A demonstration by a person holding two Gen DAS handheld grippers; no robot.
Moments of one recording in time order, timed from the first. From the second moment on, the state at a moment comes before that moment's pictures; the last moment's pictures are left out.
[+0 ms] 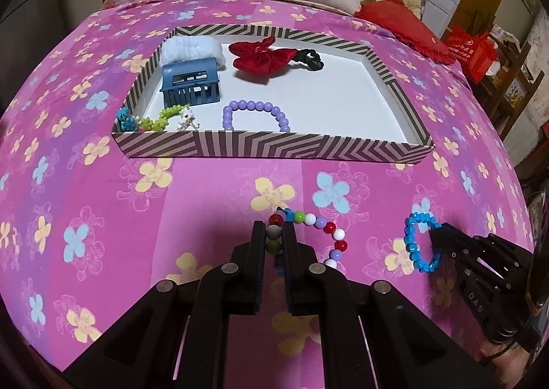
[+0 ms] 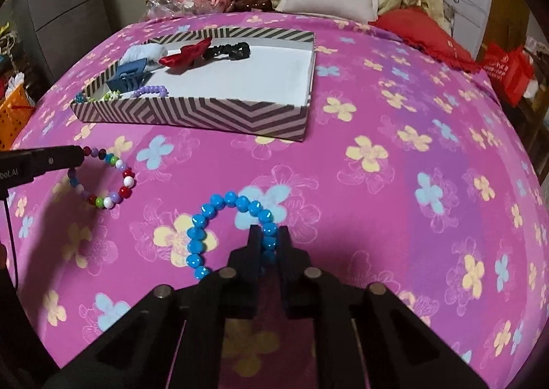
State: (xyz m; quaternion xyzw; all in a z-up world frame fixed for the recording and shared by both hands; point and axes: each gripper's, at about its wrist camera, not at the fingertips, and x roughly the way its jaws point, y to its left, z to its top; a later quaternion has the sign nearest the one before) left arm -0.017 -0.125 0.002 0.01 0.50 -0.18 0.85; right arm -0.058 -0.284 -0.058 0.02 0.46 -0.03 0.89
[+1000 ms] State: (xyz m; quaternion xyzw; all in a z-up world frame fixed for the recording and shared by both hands) left arm 0.044 -0.186 0.091 0.03 0.44 -0.21 0.87; right arm 0.021 -0.273 0.049 0.00 0.37 0.02 0.93
